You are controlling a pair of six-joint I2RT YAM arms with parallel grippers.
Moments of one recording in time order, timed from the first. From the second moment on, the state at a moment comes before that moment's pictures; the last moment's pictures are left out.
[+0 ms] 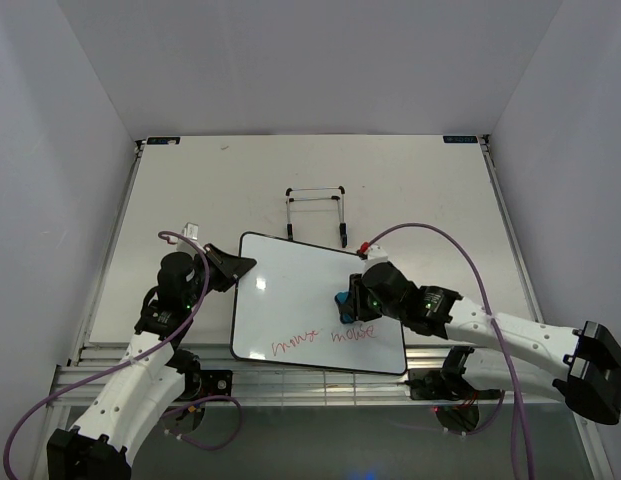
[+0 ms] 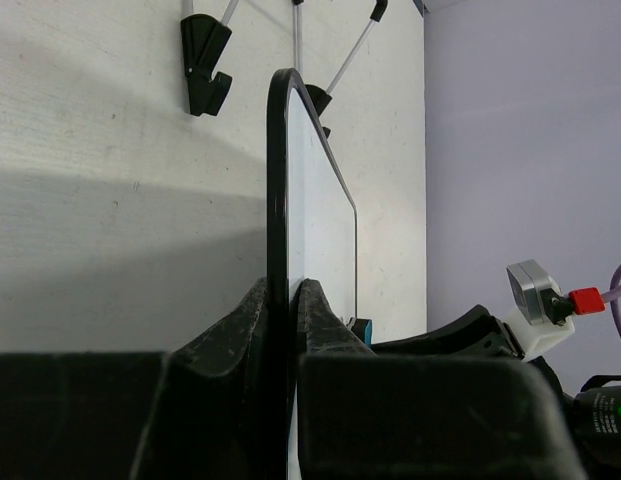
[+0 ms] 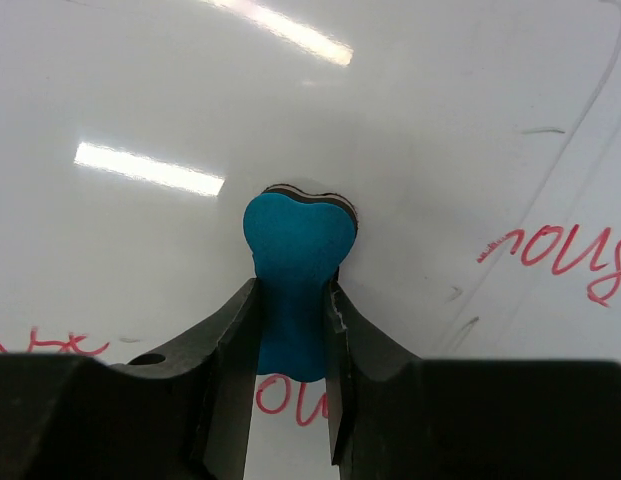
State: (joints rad) left arm -0.27 0.64 0.37 -0.08 0.28 -0.96; right arm 1.05 1.02 0.59 -0.31 0.14 0.67
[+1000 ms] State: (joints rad) left arm -0.27 0.60 0.37 -0.11 0.28 -0.96; right arm 1.03 1.60 1.21 -0.24 -0.14 0.45
